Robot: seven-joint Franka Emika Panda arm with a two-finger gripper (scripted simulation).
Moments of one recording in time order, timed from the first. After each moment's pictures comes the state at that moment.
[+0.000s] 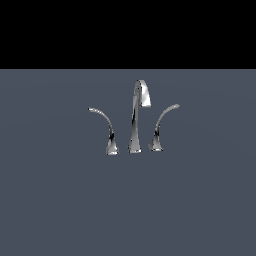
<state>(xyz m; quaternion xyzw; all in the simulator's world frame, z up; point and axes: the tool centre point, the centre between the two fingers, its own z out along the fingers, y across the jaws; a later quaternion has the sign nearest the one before) -0.266 0.008 0.476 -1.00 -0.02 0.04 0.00</state>
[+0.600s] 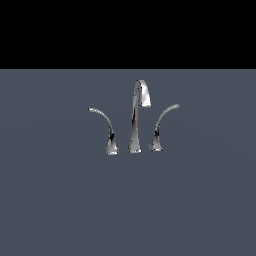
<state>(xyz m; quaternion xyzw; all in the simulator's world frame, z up) -0.261 0.018 0.466 -1.00 0.00 0.04 0.00</state>
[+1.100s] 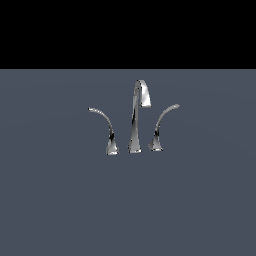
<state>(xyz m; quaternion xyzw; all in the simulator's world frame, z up) -0.242 0.048 0.433 -1.00 0.08 0.03 0.00</state>
